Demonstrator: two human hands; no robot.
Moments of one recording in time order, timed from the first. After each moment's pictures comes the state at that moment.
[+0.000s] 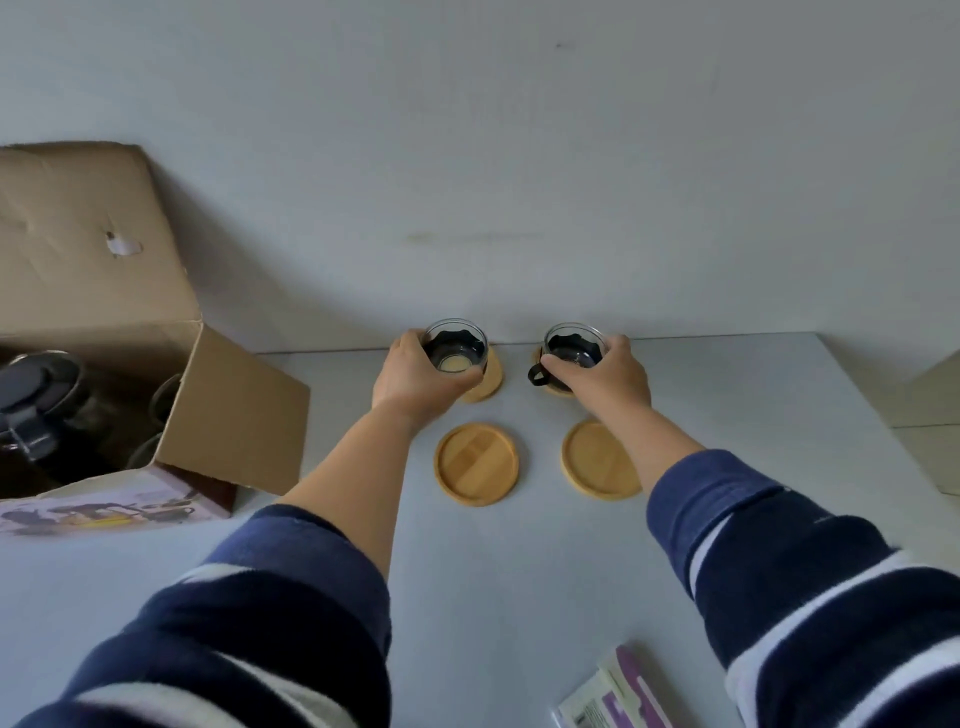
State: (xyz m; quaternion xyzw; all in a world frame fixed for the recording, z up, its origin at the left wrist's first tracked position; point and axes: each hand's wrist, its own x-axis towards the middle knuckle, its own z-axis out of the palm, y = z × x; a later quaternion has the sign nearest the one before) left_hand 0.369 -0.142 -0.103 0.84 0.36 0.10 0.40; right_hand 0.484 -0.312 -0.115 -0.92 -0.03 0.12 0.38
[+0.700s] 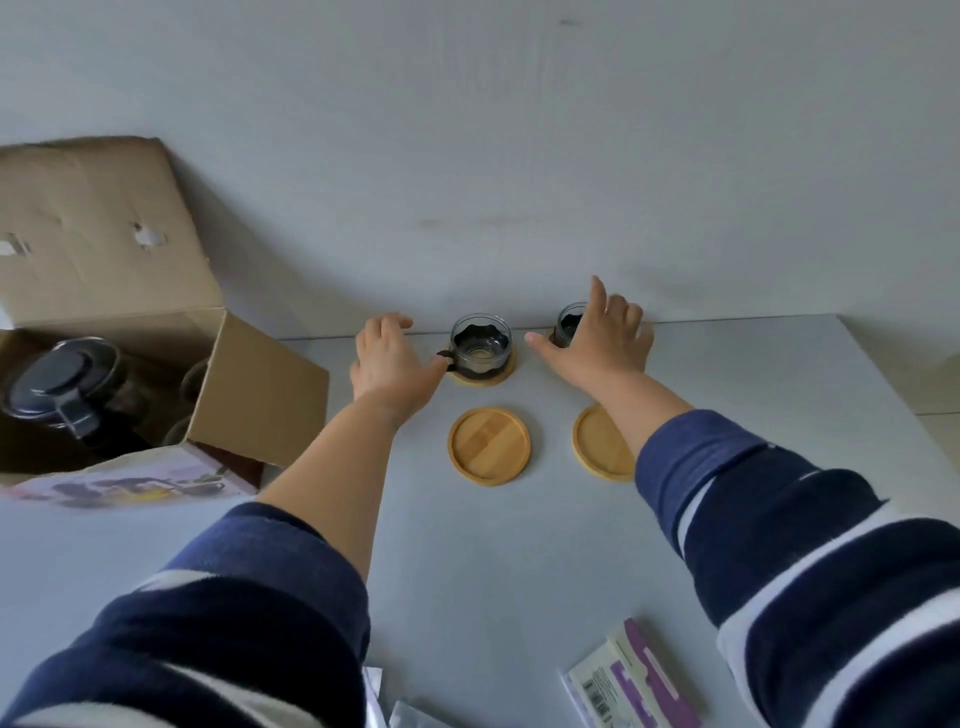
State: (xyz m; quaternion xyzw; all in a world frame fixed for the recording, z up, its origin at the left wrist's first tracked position) left_hand 0.343 -0.131 -0.096 0.87 0.37 0.11 0.29; right_hand 0.476 -0.294 -0.092 -0.98 -0.16 0.04 0.15
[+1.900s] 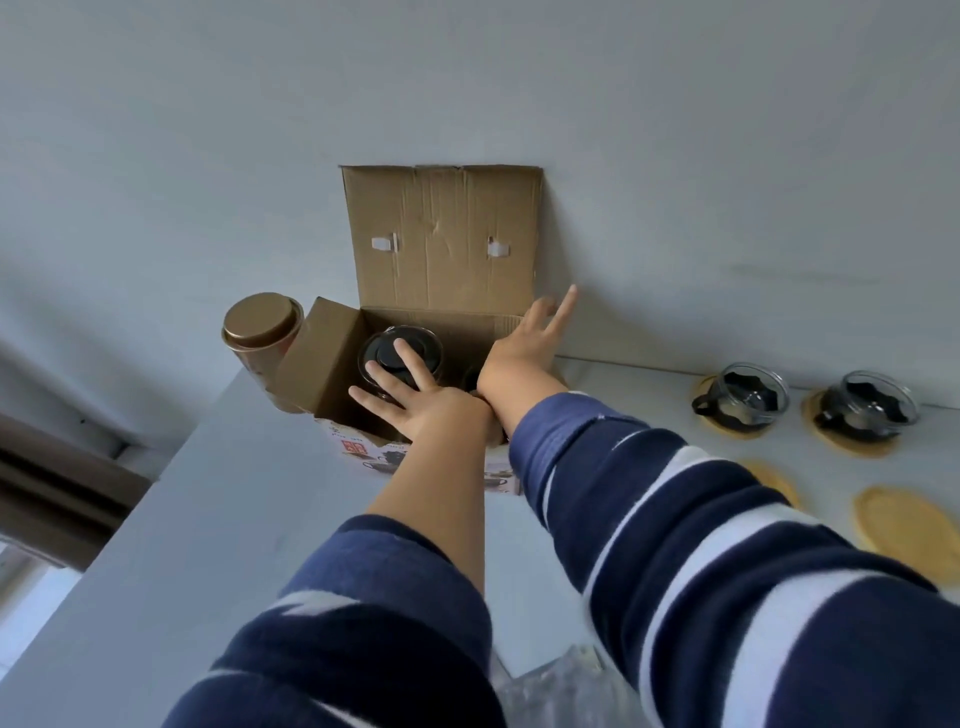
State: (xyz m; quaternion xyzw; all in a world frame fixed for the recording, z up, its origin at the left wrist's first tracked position) left_hand 0.177 -0.002 -0.025 0.76 0.60 -0.19 0.16; right_hand 0.250 0.019 -0.063 -0.90 -0.33 0.01 -0.30
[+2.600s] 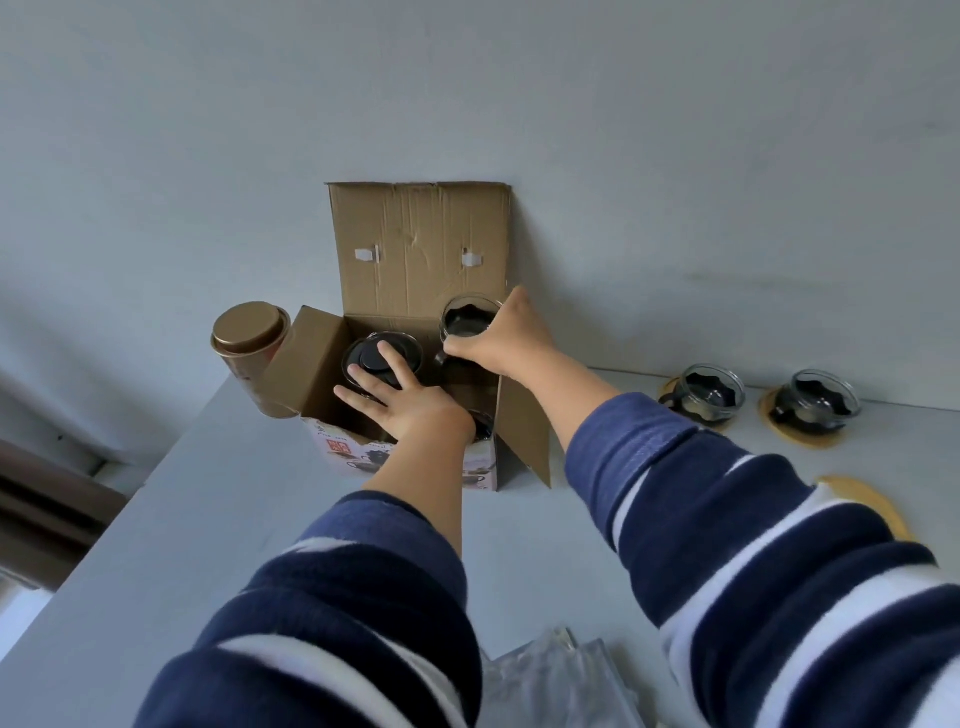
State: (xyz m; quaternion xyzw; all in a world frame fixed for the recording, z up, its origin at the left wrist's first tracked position) left_hand 0.179 0.001 -0.048 0.79 0.58 -0.19 0.06; right_hand 0.270 -0.022 -0.021 -0.87 -0.32 0.19 0.31
